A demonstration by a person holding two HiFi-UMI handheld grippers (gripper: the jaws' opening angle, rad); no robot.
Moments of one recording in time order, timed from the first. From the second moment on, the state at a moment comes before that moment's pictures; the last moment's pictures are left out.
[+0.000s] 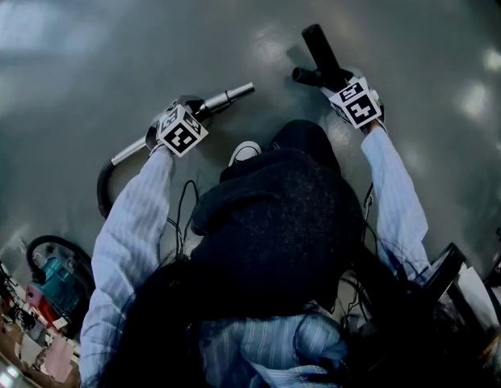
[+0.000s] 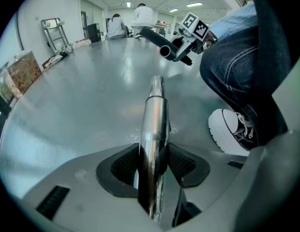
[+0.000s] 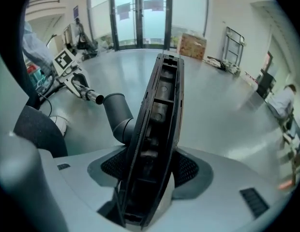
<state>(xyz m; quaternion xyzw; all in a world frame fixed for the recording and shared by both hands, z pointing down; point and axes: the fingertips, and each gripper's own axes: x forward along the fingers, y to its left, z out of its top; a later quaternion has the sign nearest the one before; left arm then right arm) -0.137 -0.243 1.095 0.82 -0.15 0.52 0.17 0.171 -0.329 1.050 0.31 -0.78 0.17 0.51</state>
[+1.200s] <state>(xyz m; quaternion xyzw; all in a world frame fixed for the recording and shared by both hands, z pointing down) -0.123 -0.261 1.047 0.83 -0.18 0.50 0.15 0.062 -0.366 1.011 0.15 -0.77 -0.06 0.62</state>
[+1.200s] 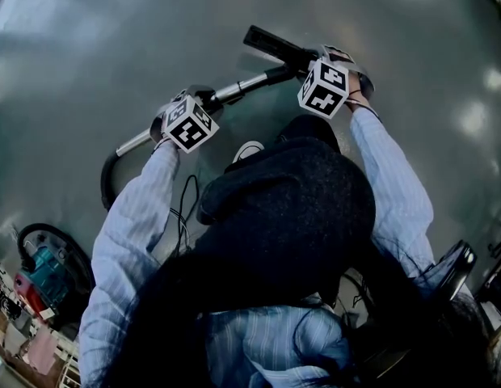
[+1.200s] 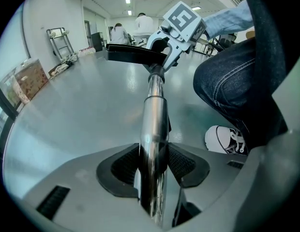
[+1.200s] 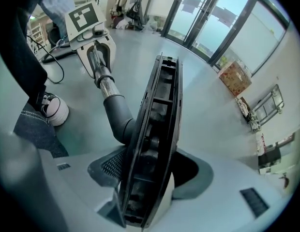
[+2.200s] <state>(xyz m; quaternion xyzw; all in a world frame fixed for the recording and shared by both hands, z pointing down) -0.123 -0.267 1.053 0.81 -0.17 0.54 0.12 0.030 -0.369 1.009 0.14 -0.73 -0.11 0.66</state>
